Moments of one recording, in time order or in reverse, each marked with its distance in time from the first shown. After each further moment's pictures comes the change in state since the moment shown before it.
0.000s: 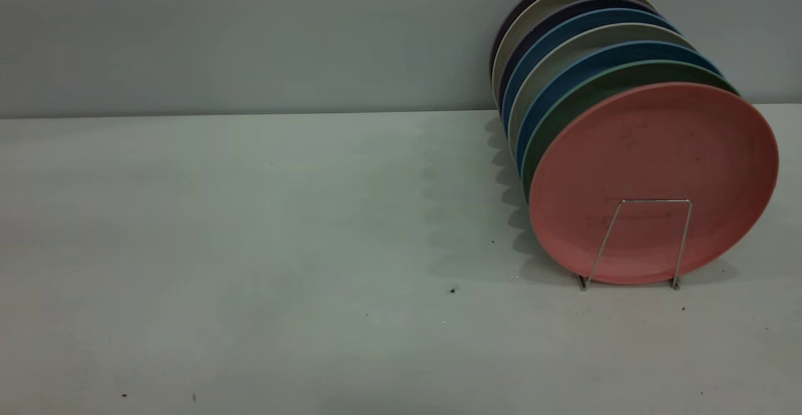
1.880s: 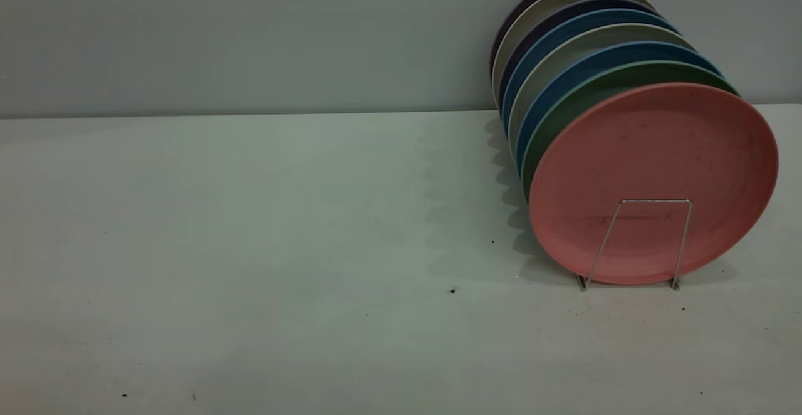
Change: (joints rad) left arm 0.000 -0.815 0.325 0.096 0.231 -0.044; right arm 0.040 -0.784 0.408 -0.096 -0.025 0.012
